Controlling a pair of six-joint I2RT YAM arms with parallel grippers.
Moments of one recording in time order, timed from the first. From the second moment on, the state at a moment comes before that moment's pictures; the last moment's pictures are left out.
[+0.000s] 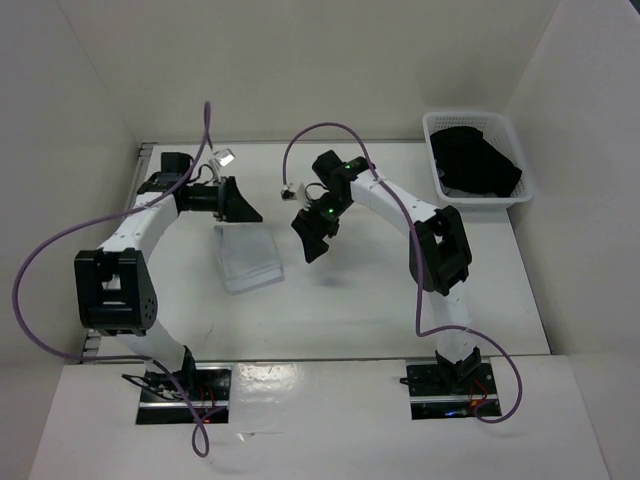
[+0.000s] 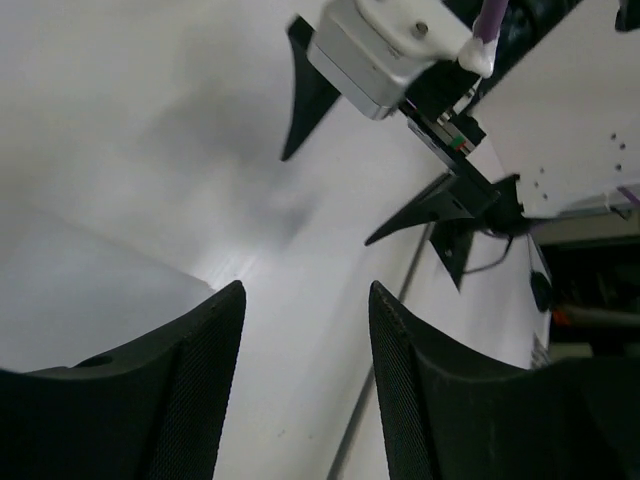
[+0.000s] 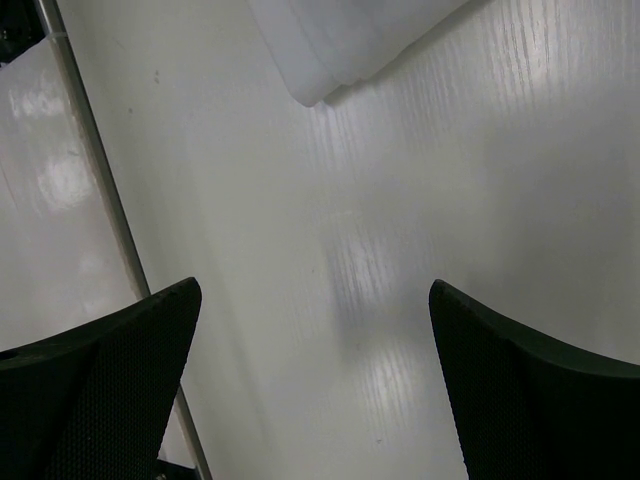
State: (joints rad) left arm 0.07 1.61 1.25 -0.54 1.14 0.01; right arm 0.59 2.11 1.86 -1.06 -0.67 -0.51
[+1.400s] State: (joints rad) left arm 0.19 1.78 1.16 -0.70 0.65 0.10; right arm 0.57 2.10 1.81 -1.02 -0.65 -0.51
